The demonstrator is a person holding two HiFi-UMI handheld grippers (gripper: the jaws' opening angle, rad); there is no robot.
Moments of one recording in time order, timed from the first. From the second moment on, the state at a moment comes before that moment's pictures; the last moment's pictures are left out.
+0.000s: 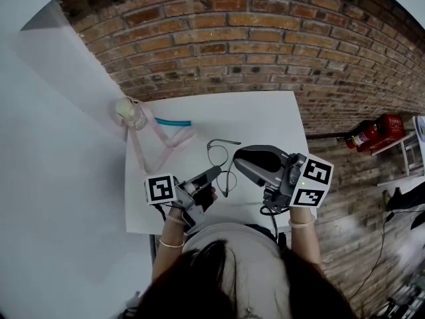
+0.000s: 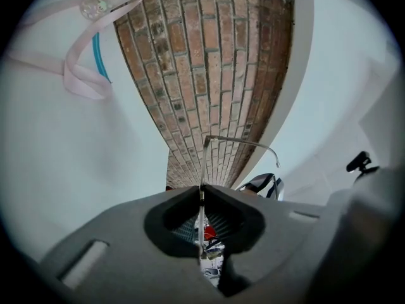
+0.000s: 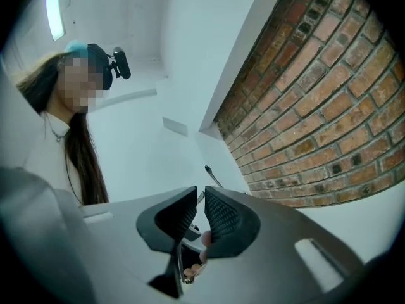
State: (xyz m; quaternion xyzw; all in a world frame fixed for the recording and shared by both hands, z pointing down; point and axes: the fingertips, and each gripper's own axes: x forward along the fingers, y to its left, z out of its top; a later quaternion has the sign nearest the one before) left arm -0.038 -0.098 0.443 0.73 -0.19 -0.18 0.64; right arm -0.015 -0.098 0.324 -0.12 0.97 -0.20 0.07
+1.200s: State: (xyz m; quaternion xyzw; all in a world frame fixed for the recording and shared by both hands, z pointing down) left arm -0.044 -0.102 0.447 0.72 -0.20 -0.18 0.64; right arm -0.016 -0.081 0.315 -0.09 0.98 -0.19 0.07
